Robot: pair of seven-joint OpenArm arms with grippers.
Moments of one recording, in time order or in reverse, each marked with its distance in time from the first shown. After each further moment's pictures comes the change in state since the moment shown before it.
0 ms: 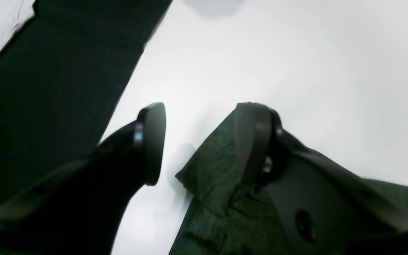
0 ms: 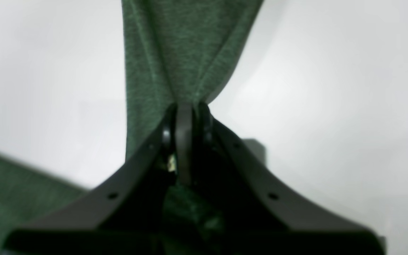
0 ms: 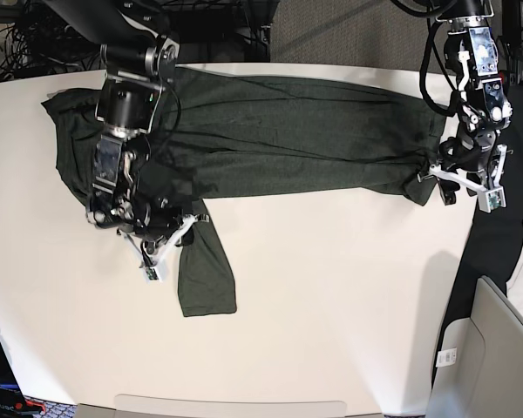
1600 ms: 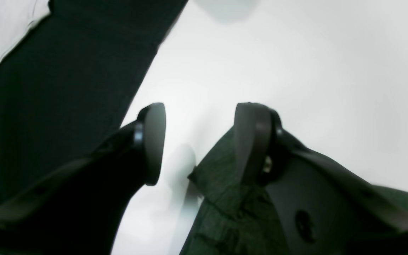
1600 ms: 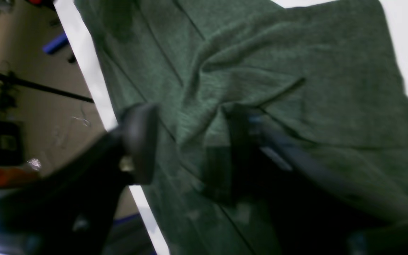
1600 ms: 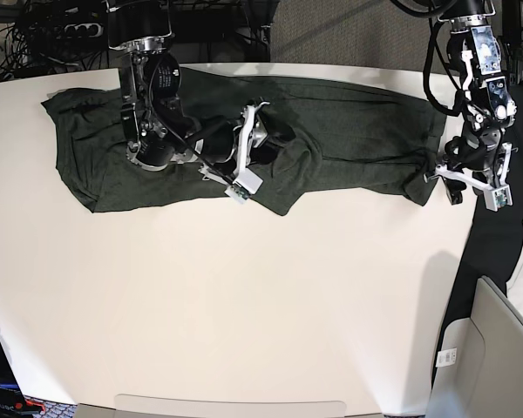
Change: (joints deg) left arm 0.2 0.1 -2.0 0.0 0.0 0.1 0.0; right arm -21.2 4.0 -25.7 30.8 33.9 6.7 -19.3
